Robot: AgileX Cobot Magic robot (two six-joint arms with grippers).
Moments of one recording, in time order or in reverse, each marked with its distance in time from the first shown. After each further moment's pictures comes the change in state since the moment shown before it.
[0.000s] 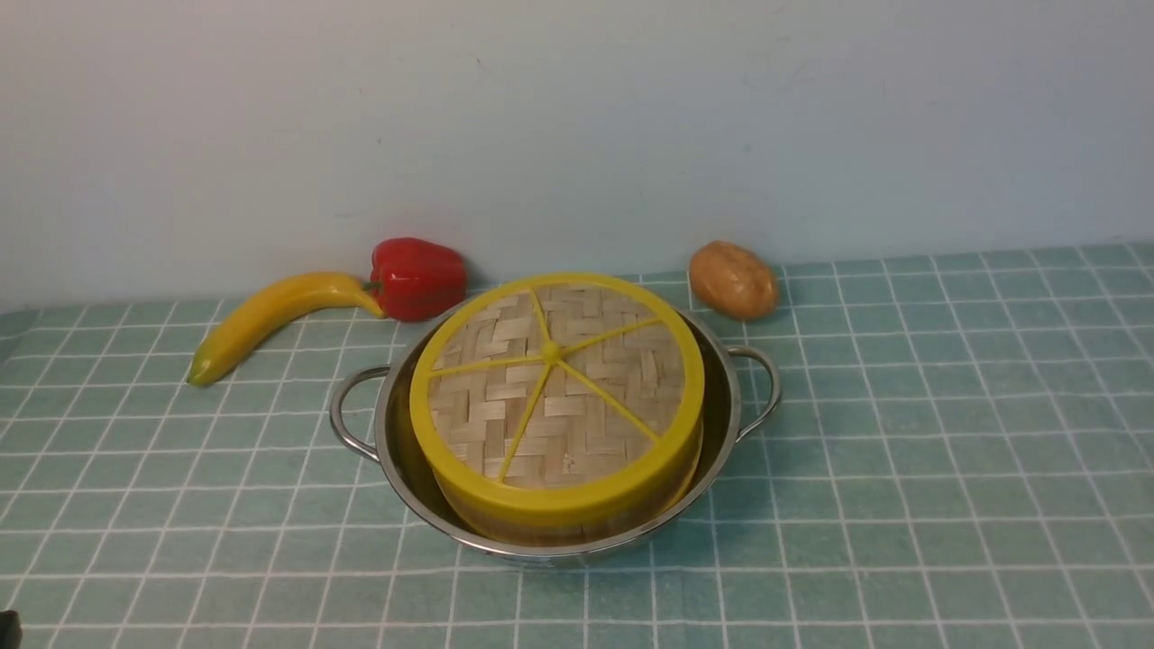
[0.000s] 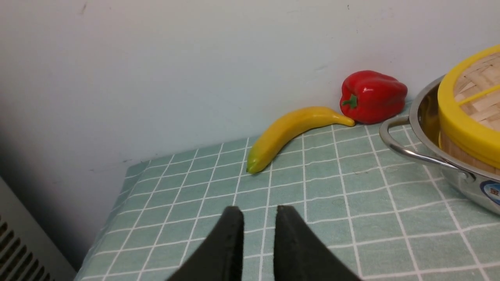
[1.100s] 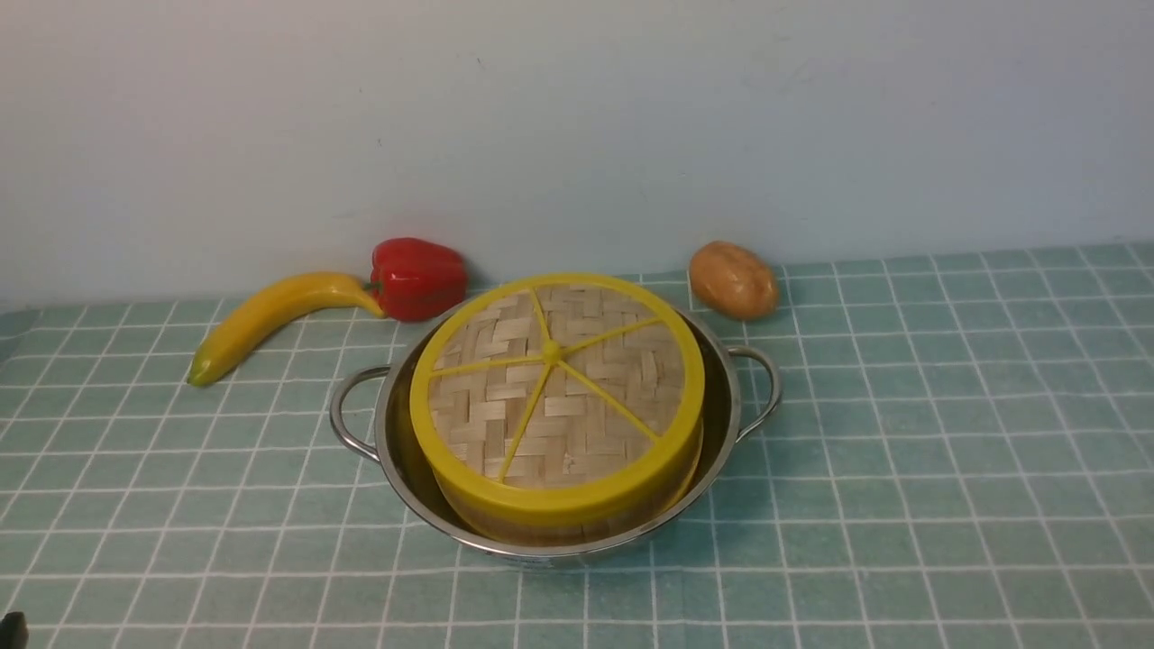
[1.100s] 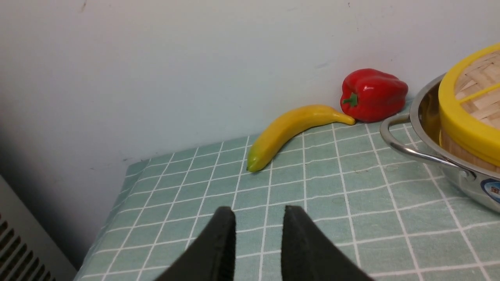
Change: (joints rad) right arm -0.470 -0.195 0.659 -0.134 -0.566 0.110; left arm 0.000 -0.001 0.000 0.000 0.004 0.000
